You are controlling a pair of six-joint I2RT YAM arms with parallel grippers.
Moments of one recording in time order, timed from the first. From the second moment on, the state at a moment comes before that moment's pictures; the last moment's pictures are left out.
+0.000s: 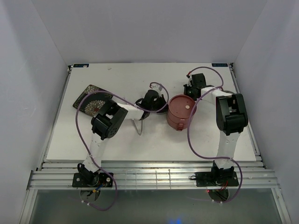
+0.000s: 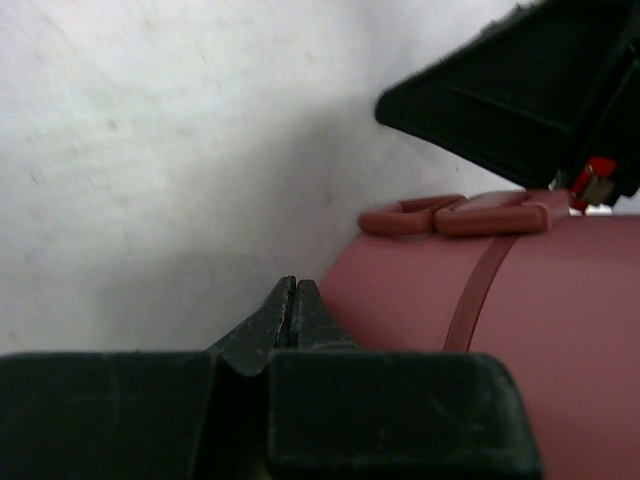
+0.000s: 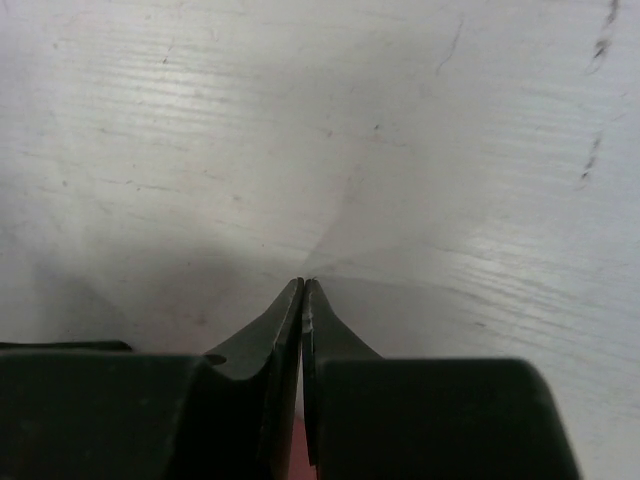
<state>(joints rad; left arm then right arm) -0.67 2.23 1.33 0.42 0.19 -0.70 0.21 2.04 1.35 -0.22 -0.21 0.17</state>
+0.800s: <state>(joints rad) -0.55 1.91 1.38 0.34 0.33 -0.42 0.21 1.43 0.84 -0.42 -0.08 0.39</state>
